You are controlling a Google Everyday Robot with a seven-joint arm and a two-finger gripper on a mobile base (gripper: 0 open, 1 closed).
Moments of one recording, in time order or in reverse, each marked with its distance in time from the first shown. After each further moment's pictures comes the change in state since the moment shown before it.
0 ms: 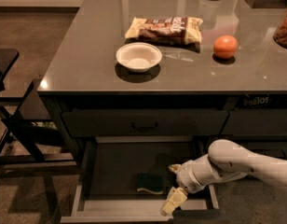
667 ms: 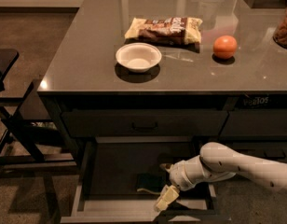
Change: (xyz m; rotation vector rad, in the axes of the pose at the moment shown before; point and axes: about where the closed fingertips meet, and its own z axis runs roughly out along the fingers) arm 0.001 -0.029 0.044 -0.021 -0.069 -0.041
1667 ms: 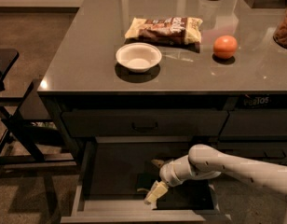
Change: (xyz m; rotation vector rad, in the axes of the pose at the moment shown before) arm -0.004 -0.041 0.049 0.044 -0.056 -0.066
